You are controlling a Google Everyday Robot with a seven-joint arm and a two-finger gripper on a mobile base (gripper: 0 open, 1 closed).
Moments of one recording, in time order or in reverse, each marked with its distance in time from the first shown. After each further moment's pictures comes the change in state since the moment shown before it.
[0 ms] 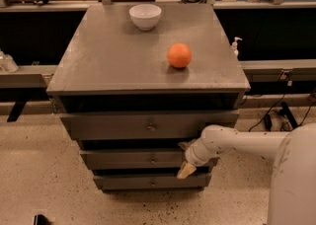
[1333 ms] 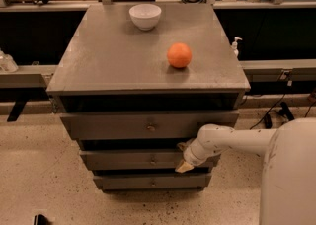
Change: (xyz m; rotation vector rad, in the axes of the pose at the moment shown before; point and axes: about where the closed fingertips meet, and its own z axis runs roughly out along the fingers) arm 0.000 0.000 0.011 -0.021 0.024 0.002
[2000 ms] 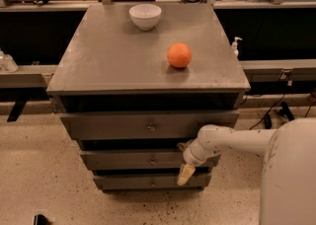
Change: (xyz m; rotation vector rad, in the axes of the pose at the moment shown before) arm 0.000 0.000 0.000 0.000 0.000 0.000
